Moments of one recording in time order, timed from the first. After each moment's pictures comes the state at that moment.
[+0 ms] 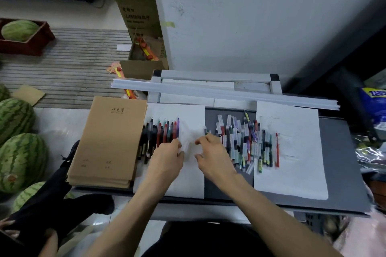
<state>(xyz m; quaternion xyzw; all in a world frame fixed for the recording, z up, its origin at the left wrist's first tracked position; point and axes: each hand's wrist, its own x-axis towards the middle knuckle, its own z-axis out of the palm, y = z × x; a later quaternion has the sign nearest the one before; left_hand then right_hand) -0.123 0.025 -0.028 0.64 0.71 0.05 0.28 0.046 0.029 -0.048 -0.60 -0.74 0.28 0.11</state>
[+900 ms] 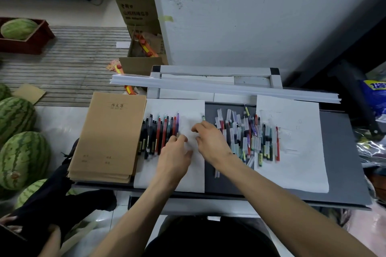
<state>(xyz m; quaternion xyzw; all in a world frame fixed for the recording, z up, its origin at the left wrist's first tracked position) -0.101 0.015 -0.043 0.61 0.72 0.07 0.33 0.040 0.061 -0.051 -0.59 -0.76 0.27 0.09</state>
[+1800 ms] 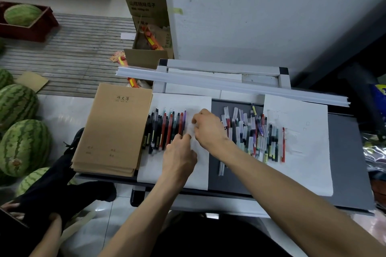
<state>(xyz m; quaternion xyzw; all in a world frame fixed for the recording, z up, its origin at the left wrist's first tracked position) -0.096 0.011 -0.034 0.61 0.74 0.04 0.30 0.012 0.091 -0.038 -0.61 -0.75 0.24 0.01</state>
